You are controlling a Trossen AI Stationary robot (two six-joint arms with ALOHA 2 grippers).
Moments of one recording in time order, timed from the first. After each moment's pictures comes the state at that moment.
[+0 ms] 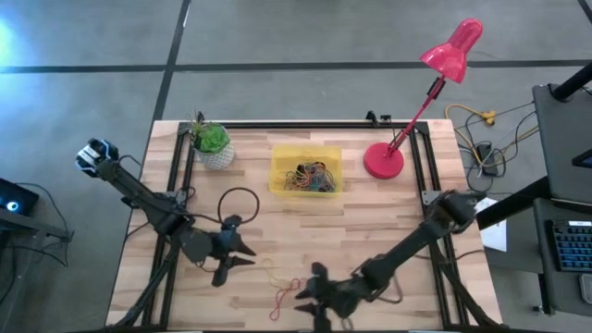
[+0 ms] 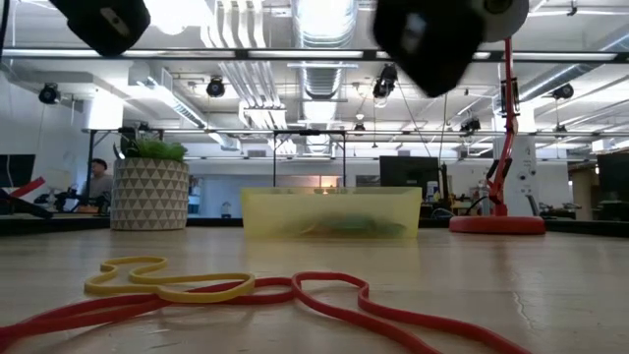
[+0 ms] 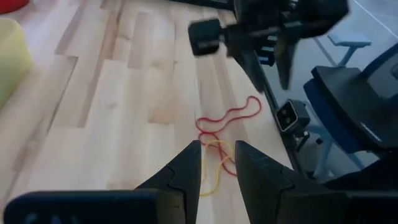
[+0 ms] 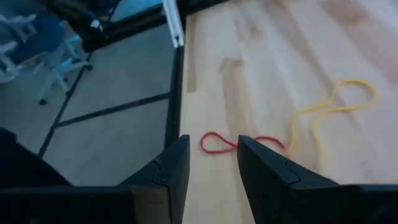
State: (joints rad) left arm -0.66 1.11 0.73 -0.13 -0.35 -0.50; right arm 0.66 2.00 1.26 0.21 0.39 0.68
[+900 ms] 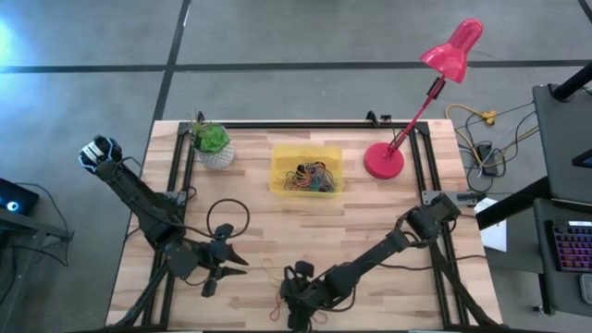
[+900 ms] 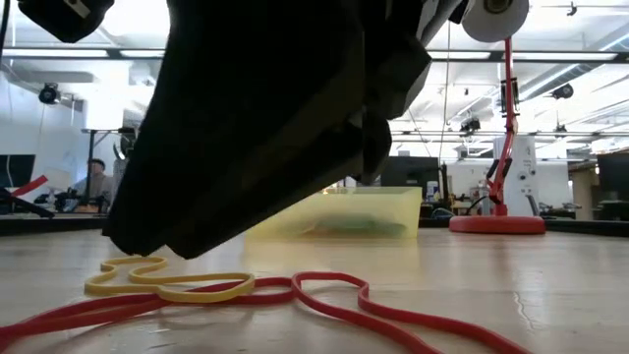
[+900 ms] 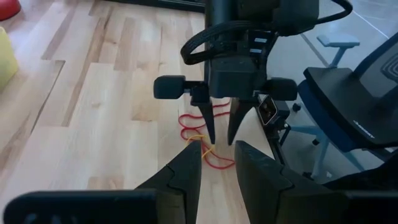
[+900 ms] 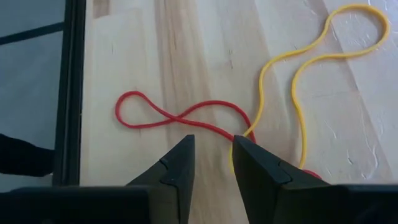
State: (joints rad) left arm -0.82 1.11 0.71 -0.11 -0.49 -0.55; right arm 0.56 2.34 1.76 -0.37 0.26 0.70
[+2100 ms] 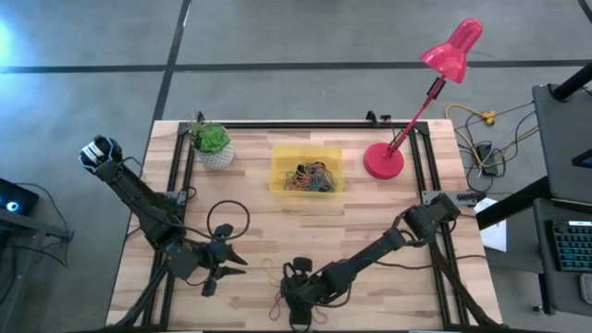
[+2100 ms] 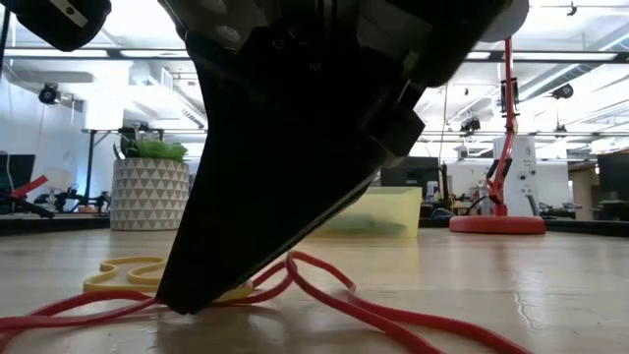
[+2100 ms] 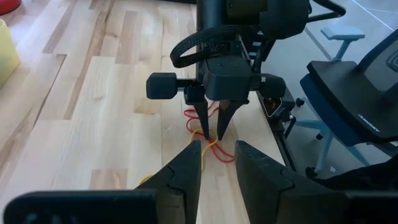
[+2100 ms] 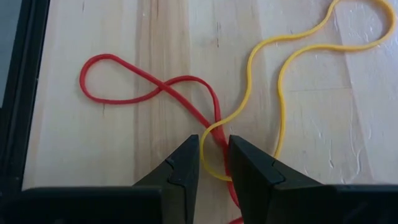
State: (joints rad) left arm -0.82 1.11 0.69 -0.10 -0.49 -0.55; right arm 0.54 2.36 1.75 -0.40 0.21 0.57
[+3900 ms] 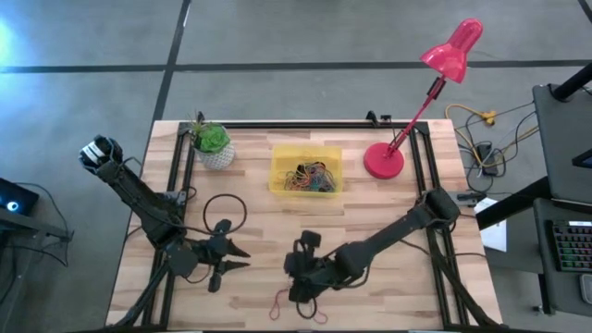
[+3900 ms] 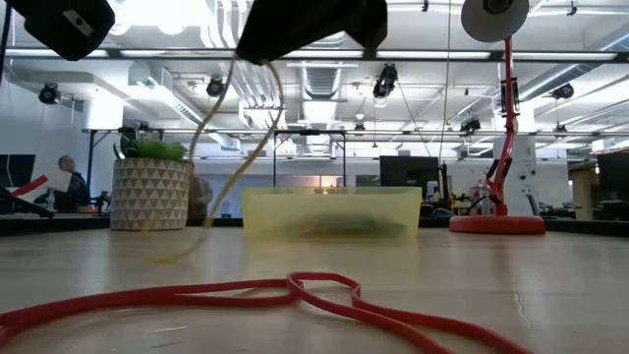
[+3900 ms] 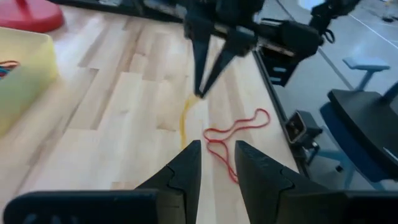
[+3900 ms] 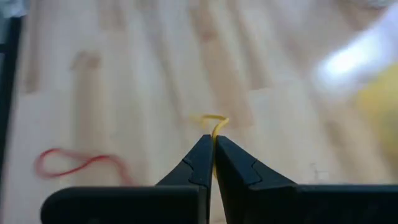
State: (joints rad) left arm -0.82 1.11 0.64 0.00 -0.62 -0.57; right arm 0.51 2.11 1.75 -0.59 0.51 0.56
